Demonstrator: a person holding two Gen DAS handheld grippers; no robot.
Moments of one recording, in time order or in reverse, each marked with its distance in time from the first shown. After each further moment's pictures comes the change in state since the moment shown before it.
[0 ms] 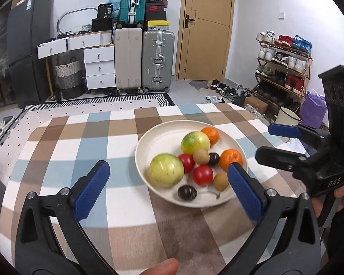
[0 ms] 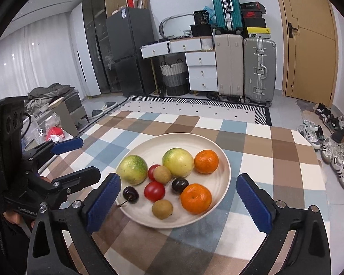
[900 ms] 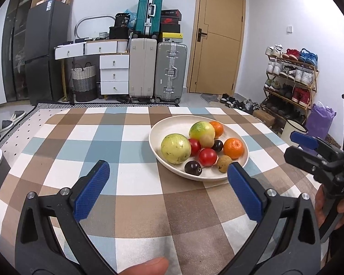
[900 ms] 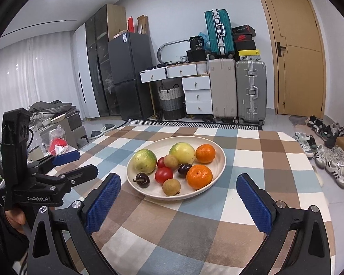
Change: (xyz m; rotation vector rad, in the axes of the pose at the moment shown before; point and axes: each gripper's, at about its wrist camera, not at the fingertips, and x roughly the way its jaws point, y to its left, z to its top) left arm -0.045 -0.002 -0.050 -0.060 -0.094 0.066; right arm -0.056 0.021 -0.061 -0.006 -0.187 -0.048
